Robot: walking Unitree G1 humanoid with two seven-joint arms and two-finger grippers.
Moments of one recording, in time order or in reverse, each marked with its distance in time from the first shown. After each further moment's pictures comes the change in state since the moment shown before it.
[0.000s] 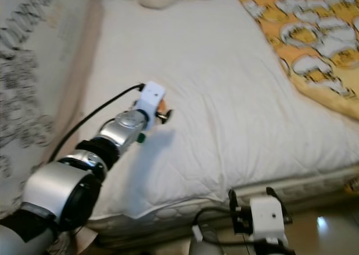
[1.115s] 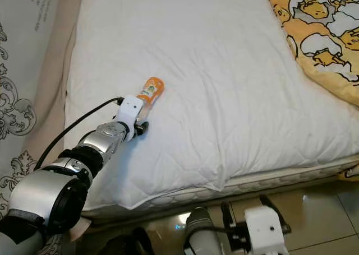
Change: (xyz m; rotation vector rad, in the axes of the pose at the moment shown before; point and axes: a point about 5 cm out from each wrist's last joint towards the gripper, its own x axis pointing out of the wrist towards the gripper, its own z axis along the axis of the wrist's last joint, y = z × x) left arm -0.008 0.020 -0.047 -0.015 0.166 0.045; right arm -0.020 0.007 0.017 -0.034 0.007 0.115
